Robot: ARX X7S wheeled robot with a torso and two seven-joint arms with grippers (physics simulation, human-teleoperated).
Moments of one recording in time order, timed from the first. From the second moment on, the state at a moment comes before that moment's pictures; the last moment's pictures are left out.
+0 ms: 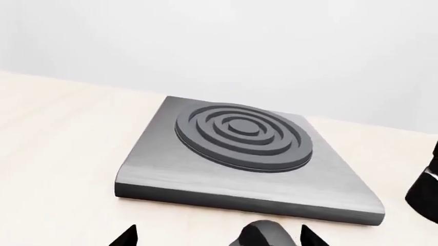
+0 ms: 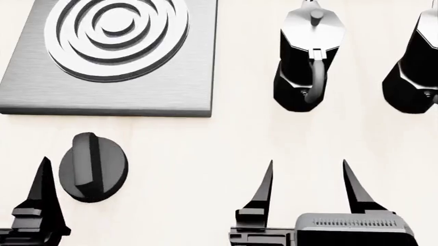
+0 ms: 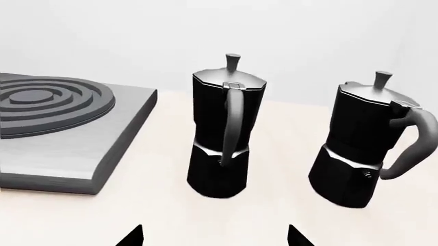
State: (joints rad) left arm -0.08 -0.48 0.19 0.54 -0.58 -0.15 -0.40; right arm 0.17 0.37 -0.29 -0.52 0.24 0.35 0.44
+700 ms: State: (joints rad) left arm -0.11 -0.50 0.18 0.67 -0.64 -0.19 -0.44; right arm 0.26 0.39 -0.28 -0.59 0.25 0.44 0.45
